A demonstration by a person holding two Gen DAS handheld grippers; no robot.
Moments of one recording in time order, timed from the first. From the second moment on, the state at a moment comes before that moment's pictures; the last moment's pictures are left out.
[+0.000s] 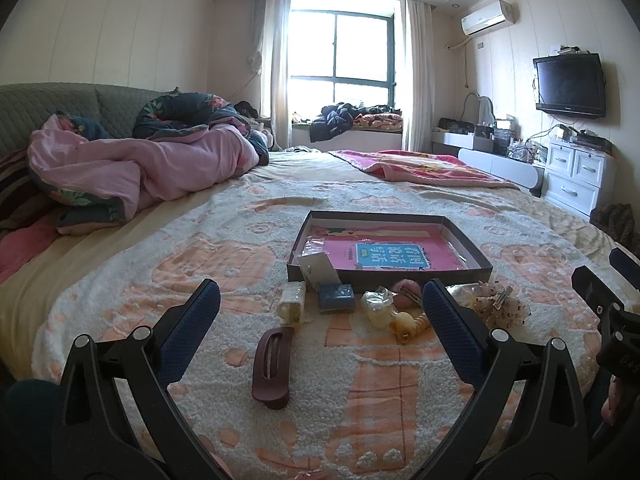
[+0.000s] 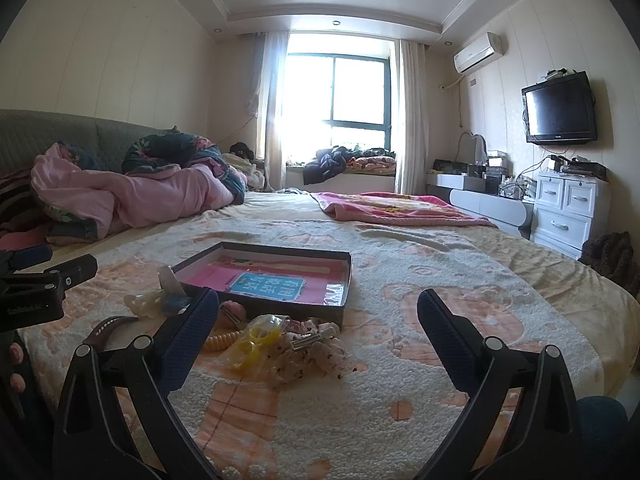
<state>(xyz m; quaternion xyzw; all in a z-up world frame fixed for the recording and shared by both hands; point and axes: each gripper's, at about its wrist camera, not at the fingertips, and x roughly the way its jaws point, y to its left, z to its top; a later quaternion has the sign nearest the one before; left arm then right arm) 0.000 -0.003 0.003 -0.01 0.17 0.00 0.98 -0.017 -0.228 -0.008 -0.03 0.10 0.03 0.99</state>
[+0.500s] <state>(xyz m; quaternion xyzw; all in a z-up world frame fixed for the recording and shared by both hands) -0.001 -0.003 0.003 -0.01 0.17 0.00 0.98 -0.016 -0.226 -0.008 -0.03 0.10 0.04 0.99</state>
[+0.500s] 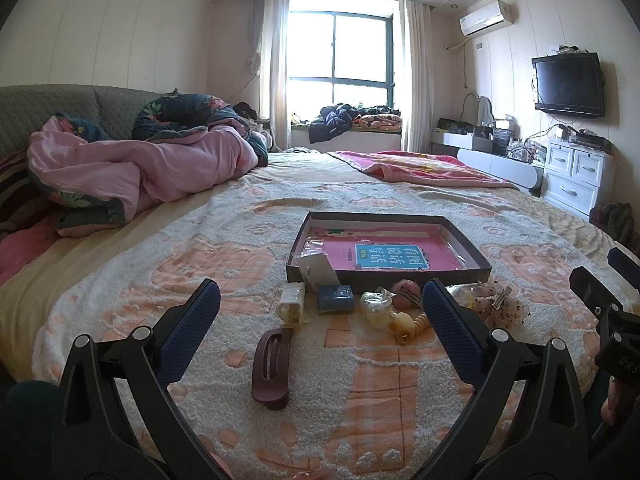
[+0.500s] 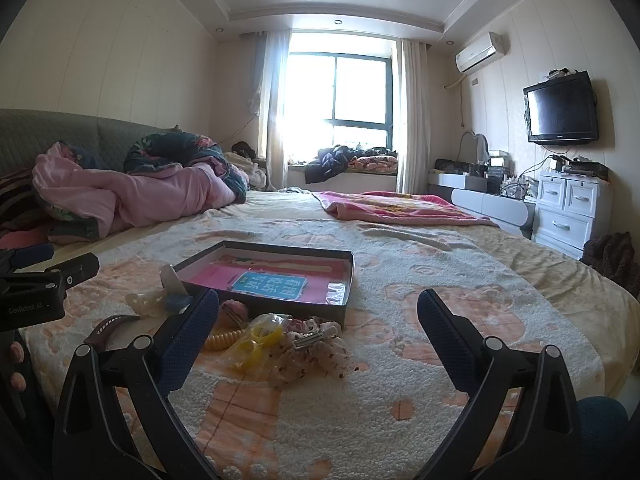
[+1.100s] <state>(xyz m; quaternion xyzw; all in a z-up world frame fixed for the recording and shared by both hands) 0.001 0.002 0.005 -0.01 0.17 0.00 0.98 -0.013 -0.223 -0.015 -0.03 0.11 0.05 0.99</state>
